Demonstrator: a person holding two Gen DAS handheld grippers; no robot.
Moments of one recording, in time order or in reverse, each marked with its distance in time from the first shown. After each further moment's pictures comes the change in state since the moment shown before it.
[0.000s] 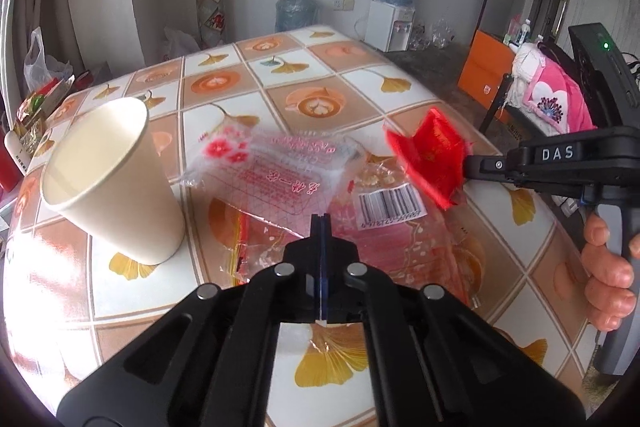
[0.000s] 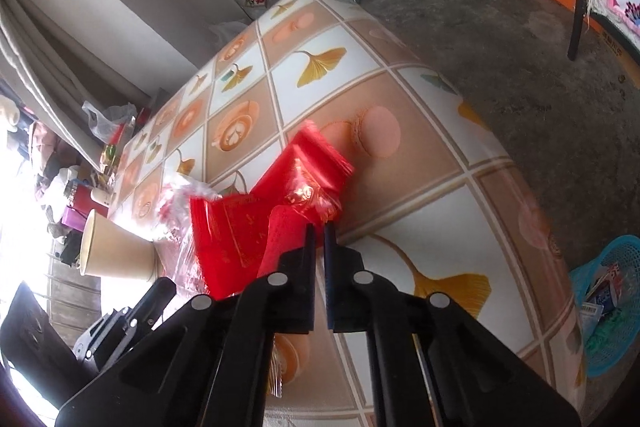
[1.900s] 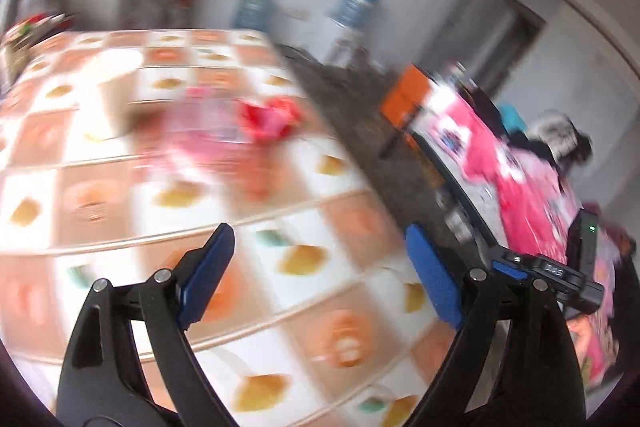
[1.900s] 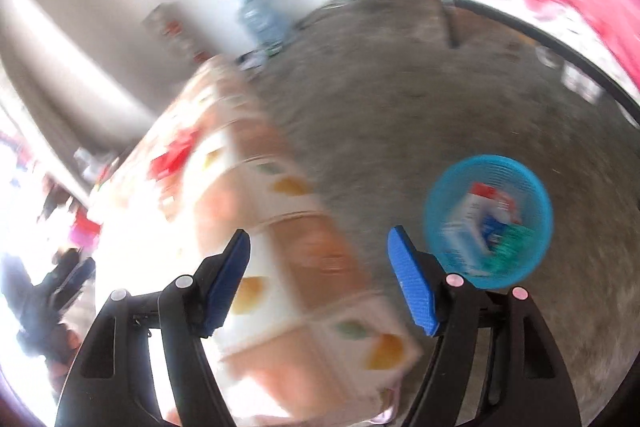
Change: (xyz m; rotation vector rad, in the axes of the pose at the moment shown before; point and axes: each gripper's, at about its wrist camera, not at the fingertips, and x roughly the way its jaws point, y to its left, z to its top) left arm -0.157 -0.053 -0.059 -0.248 -0.032 -0.275; right arm -0.222 -0.163 -0.145 0.132 -0.159 -0.081
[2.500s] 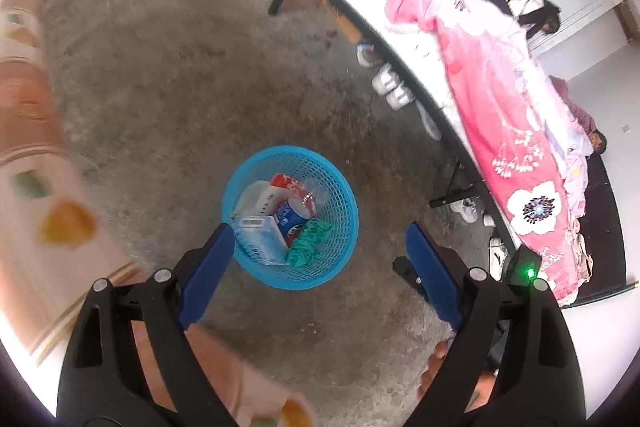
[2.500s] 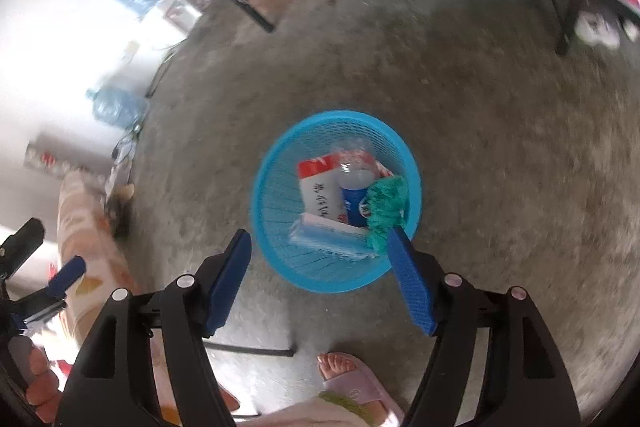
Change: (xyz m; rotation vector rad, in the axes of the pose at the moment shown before) left arm 0.269 -0.263 -0.057 0.236 0.548 -0.245; right arm 0.023 -0.243 -0.051 0.541 -0.078 -0.264
